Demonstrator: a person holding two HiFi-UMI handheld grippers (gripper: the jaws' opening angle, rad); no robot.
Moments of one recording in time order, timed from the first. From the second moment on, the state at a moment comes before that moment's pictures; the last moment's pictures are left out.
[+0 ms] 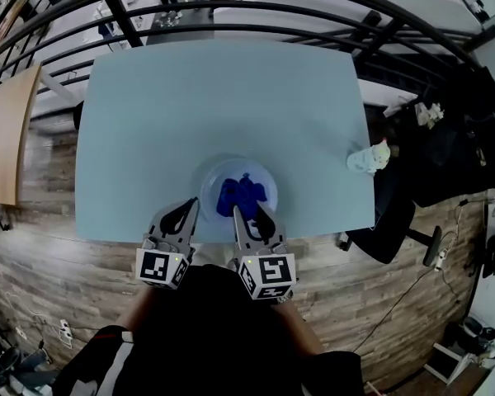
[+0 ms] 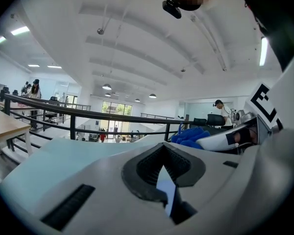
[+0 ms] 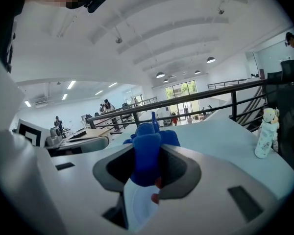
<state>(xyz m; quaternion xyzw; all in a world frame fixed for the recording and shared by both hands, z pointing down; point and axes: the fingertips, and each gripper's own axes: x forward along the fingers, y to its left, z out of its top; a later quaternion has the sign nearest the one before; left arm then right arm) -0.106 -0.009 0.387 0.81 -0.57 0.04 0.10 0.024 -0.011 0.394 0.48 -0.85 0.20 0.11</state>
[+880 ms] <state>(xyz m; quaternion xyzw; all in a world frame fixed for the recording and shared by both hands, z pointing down) -0.105 -0.040 0.401 0.81 -0.57 0.04 0.11 0.010 -0.049 0.483 0.46 -0.84 0.24 0.18</state>
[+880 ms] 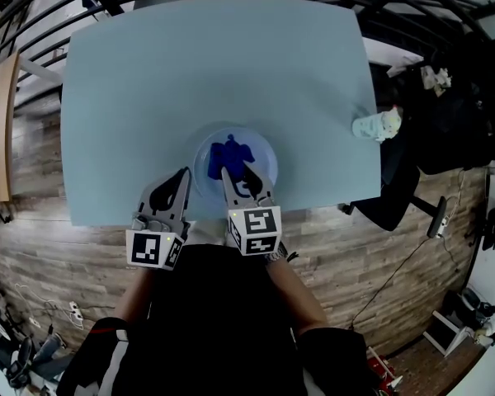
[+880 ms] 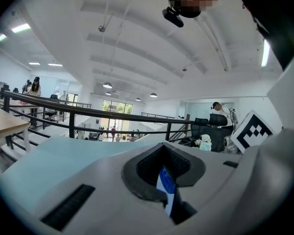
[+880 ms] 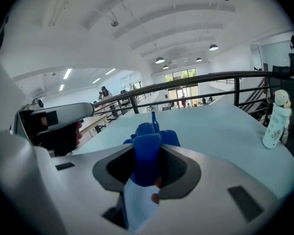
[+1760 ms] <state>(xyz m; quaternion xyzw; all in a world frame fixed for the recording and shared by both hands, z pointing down) -0.103 -0.040 0.381 0.80 -0.59 0.01 0.11 -0.005 -0.066 0.579 0.44 -0.81 0.29 0.27</state>
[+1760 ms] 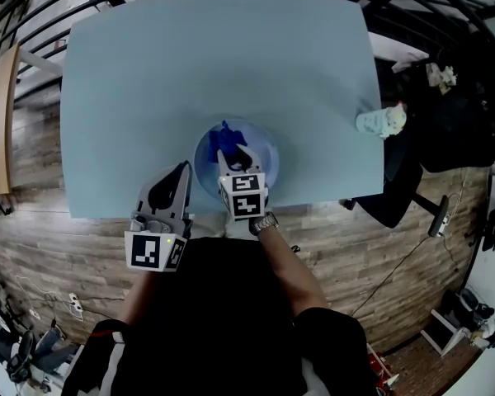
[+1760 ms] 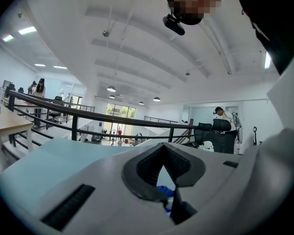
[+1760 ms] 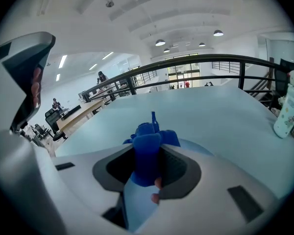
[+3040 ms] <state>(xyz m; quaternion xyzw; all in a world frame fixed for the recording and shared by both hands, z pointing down) -0.106 -0.050 0.386 0.79 -0.60 0.00 0.12 -0.020 -0.071 0.646 0.41 -0.77 0.33 0.36</state>
